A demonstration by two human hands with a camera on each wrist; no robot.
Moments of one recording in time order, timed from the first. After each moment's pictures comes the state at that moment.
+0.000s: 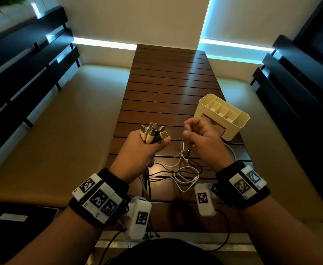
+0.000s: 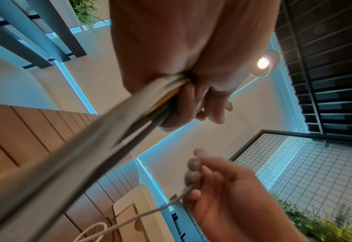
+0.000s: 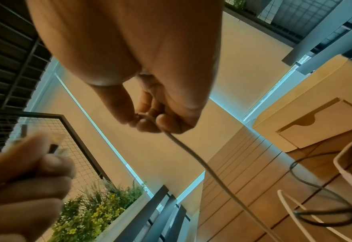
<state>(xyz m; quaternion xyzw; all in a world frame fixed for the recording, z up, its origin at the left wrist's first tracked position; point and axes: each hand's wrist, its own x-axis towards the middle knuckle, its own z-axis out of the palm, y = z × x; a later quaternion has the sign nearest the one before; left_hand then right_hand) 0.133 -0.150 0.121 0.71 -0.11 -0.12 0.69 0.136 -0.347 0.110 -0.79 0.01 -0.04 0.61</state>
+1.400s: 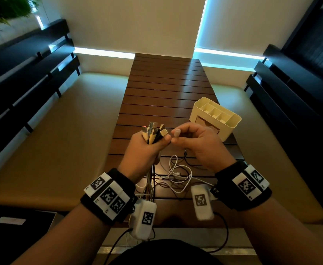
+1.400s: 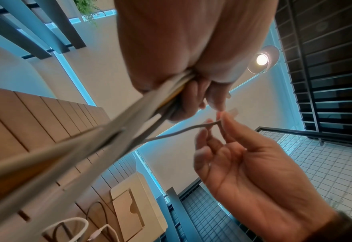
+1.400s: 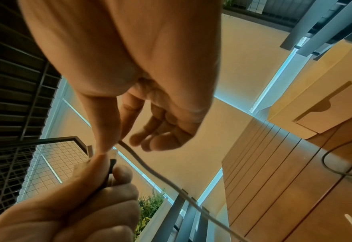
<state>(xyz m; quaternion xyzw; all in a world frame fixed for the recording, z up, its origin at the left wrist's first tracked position) 0.108 -0.162 0.116 0.67 -0.16 -0.08 0.72 0.097 -0.342 0.132 -0.76 -0.07 -0.01 0.65</state>
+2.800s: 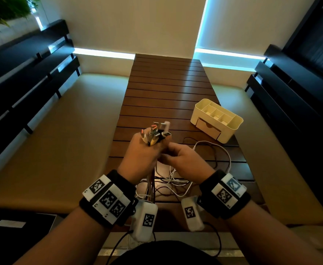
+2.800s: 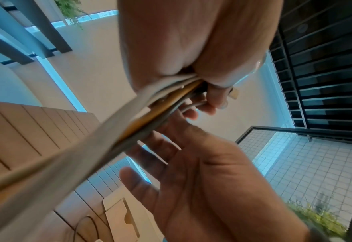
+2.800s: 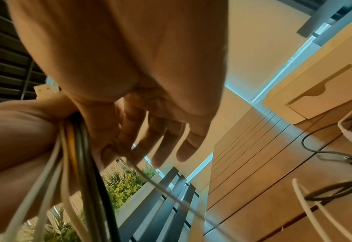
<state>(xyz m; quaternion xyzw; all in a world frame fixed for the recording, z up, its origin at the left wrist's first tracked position) 0.119 -0.159 0.122 0.74 -0.18 -0.01 0.65 0.105 -0.314 0.102 -0.79 -0.10 0.12 0.59</state>
